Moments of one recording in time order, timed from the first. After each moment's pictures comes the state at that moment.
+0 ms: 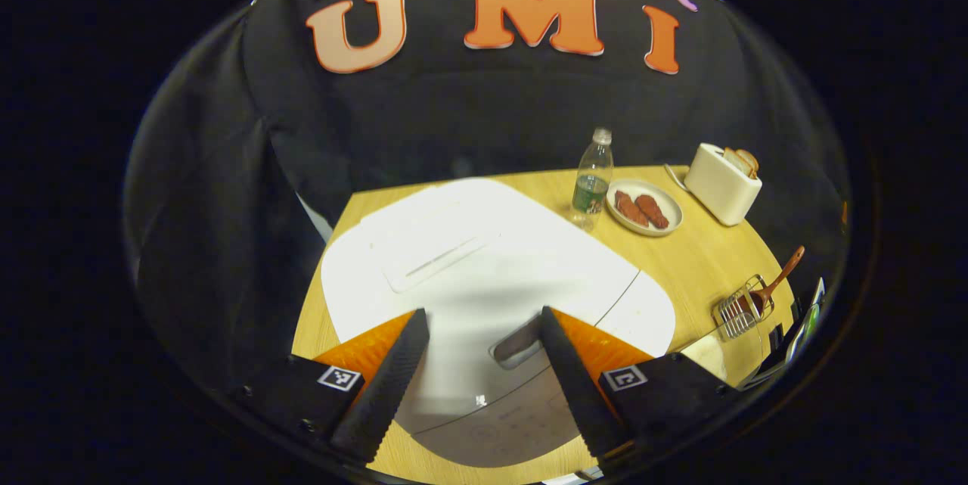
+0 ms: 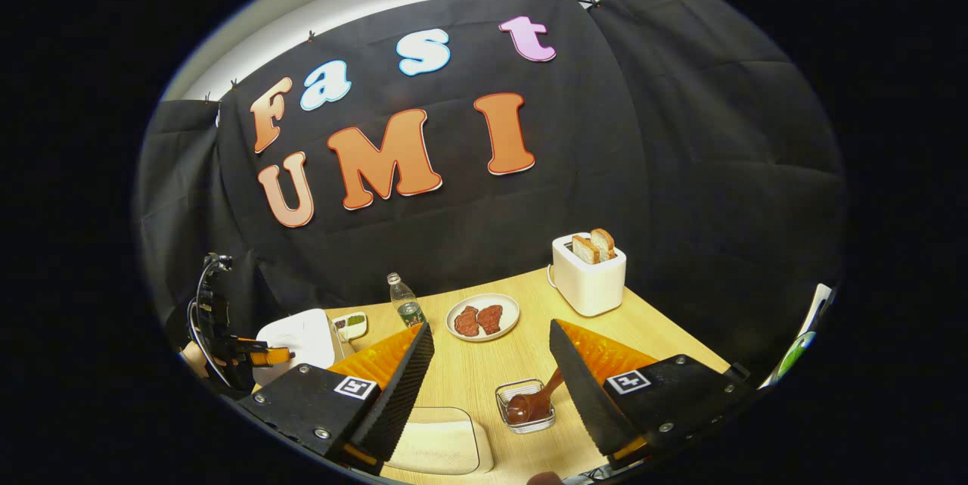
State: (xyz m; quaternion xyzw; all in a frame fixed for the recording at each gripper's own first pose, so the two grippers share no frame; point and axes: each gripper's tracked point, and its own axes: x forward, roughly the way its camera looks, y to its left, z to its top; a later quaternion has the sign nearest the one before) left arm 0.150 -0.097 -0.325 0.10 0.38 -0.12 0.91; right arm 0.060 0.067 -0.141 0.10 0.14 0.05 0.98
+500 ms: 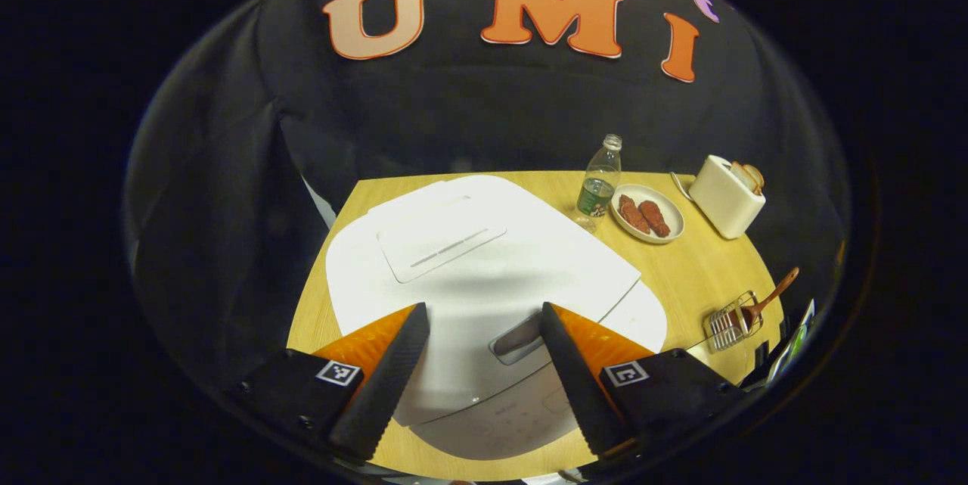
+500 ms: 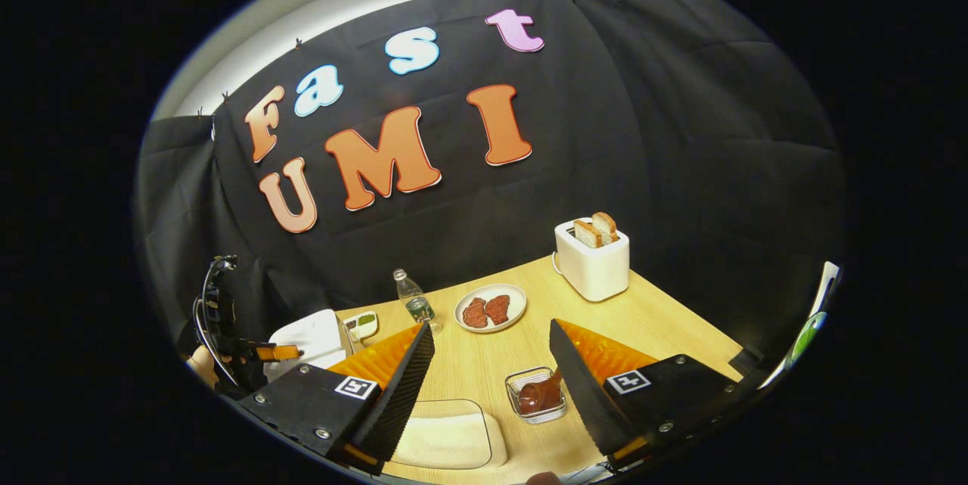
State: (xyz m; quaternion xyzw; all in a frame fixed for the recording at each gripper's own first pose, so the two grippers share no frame) left arm 0.151 -0.090 -0.288 0.05 0.38 -0.10 0.92; right arm 0.048 0.058 -0.146 0.13 0.15 0.05 0.98
